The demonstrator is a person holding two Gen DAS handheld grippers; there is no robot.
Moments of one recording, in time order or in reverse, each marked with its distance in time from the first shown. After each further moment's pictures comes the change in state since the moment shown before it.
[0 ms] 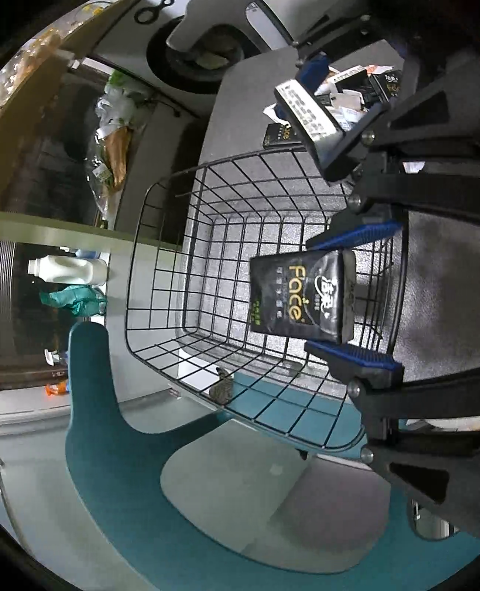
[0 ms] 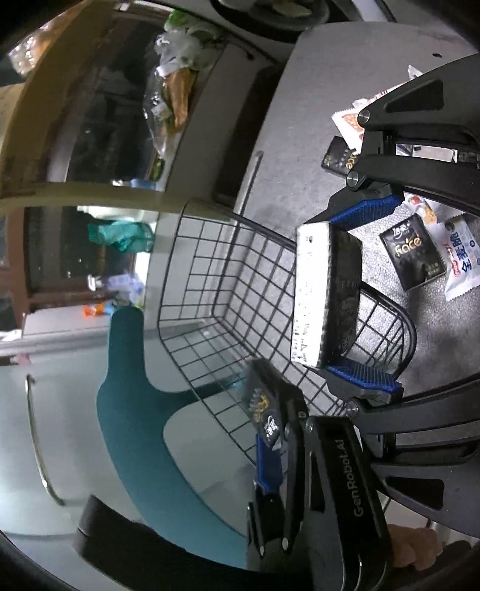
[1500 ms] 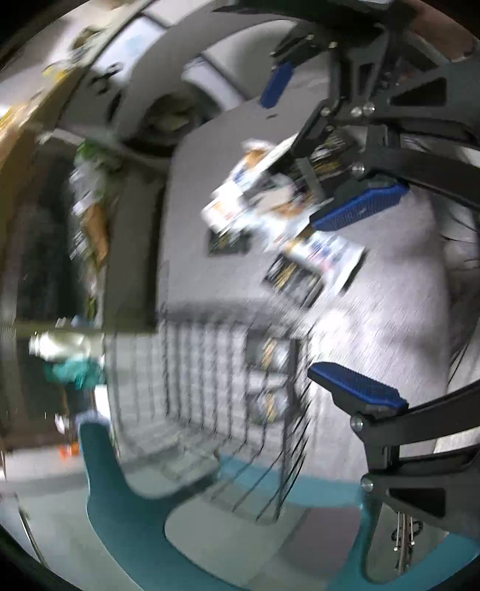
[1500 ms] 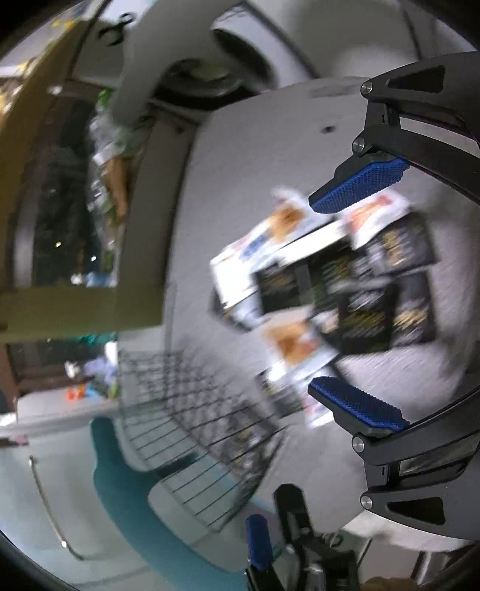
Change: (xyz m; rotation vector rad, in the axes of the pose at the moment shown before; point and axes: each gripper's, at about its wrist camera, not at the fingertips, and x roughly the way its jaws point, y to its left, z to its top) left arm -0.044 -0.104 -0.086 0.175 0.025 -0.171; right arm -0.094 -0.118 -0.118 0.167 0.128 -0.193
